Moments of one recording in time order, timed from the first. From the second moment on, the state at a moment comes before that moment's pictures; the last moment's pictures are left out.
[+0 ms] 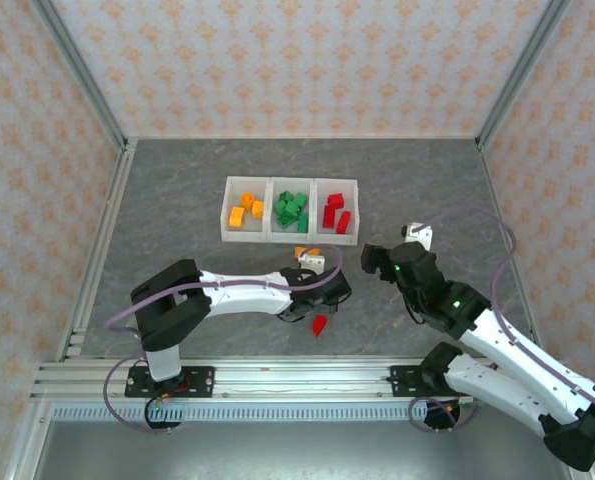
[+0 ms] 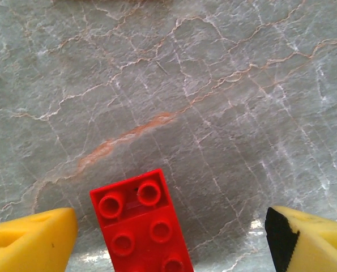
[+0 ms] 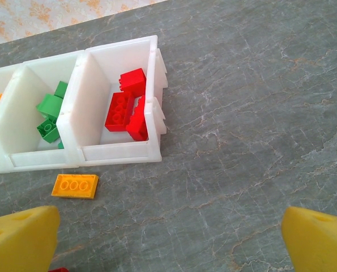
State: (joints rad) left arm -1.08 1.81 1.12 -0.55 -0.36 -1.00; right arm 0.72 0.74 0.67 -0.59 0.47 0.63
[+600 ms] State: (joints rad) left arm -1.08 1.86 1.11 -0.53 -0.34 -1.01; right arm 0.72 0.73 0.67 -0.58 0.47 0.63
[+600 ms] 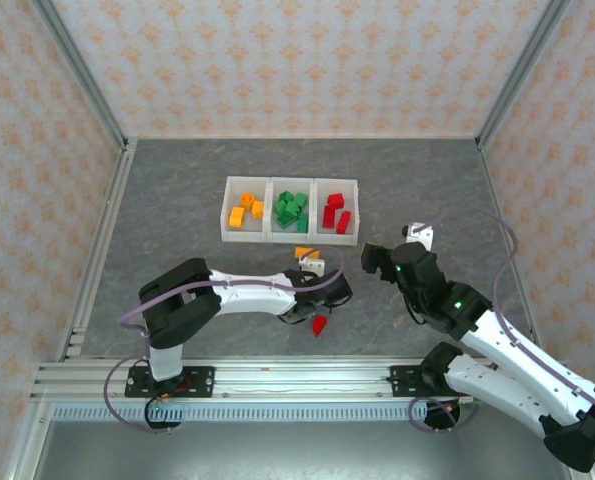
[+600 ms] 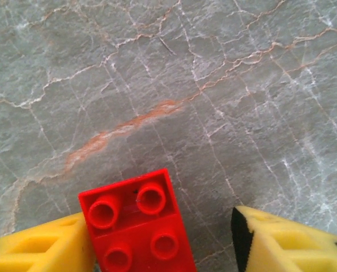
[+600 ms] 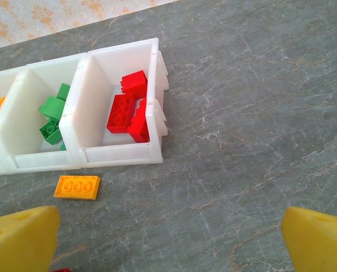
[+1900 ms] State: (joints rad) left arm -0.81 1.96 1.67 -0.53 -0.50 -0.69; right arm 0.72 0.68 0.67 -0.59 0.49 0.63
